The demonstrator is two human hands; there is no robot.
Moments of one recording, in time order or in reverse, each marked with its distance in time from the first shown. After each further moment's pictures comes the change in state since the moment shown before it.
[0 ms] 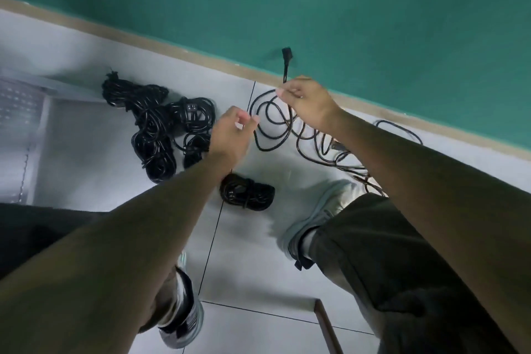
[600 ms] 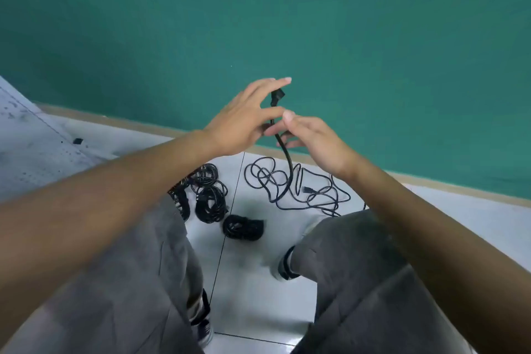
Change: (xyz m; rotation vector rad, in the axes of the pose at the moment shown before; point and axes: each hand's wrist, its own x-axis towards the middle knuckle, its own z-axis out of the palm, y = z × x) left_hand -0.164 0.217 -0.151 0.673 -0.074 1.299; right_hand -0.291 -0.185 -0.112 0.310 0.029 -0.301
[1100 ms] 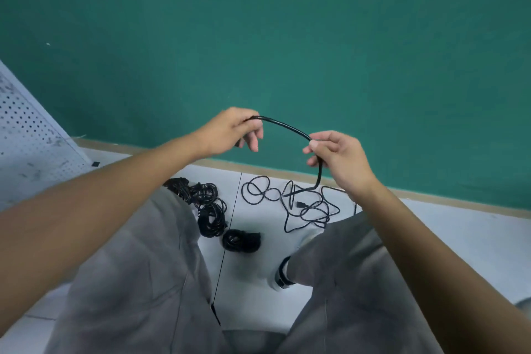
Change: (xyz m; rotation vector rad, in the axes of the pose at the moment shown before) left_hand -0.018 0.077 -0.093 -0.676 -0.110 -0.399; right_hand -0.101 -0.030 -0.022 0.204 0.444 0.017
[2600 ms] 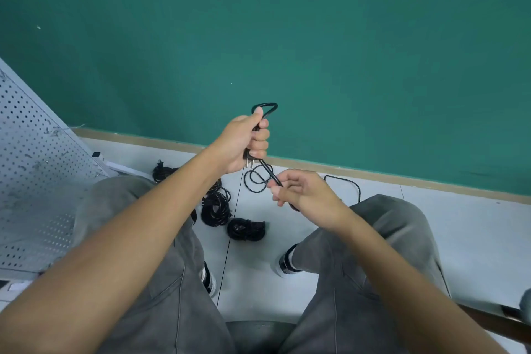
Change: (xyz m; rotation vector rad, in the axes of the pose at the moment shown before) left_hand -0.008 -0.009 0.041 -0.987 0.115 -0.382; right_hand -0.046 0.041 0.058 -0.113 -0.373 0.109
